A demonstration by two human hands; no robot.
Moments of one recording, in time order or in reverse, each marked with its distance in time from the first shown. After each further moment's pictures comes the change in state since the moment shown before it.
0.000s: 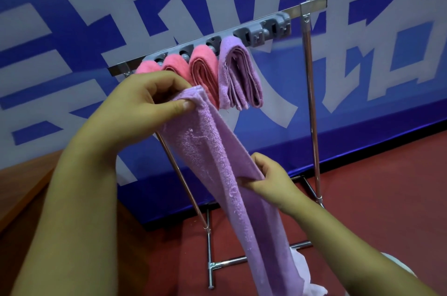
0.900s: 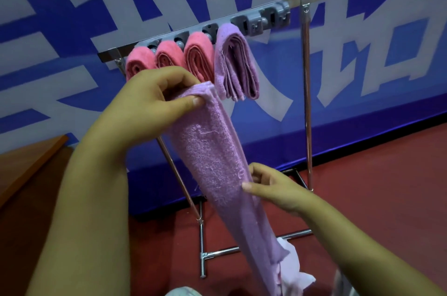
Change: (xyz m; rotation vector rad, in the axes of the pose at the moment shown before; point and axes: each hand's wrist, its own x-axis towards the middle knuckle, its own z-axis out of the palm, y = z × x) left_hand 0.000 -0.006 0.022 0.043 0.025 0.046; right_hand -0.015 0.025 -0.017 0.293 -0.374 0.179
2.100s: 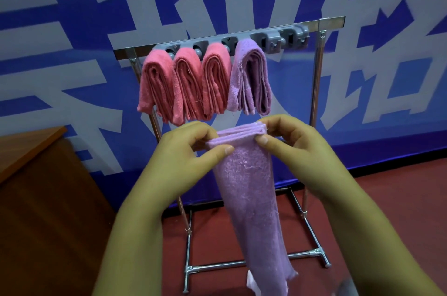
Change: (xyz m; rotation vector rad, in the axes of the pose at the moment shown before) left_hand -0.039 -0.029 0.053 -0.211 0.174 -0.104; right_hand -0.008 -0.125 0.015 -0.267 0.264 -0.366
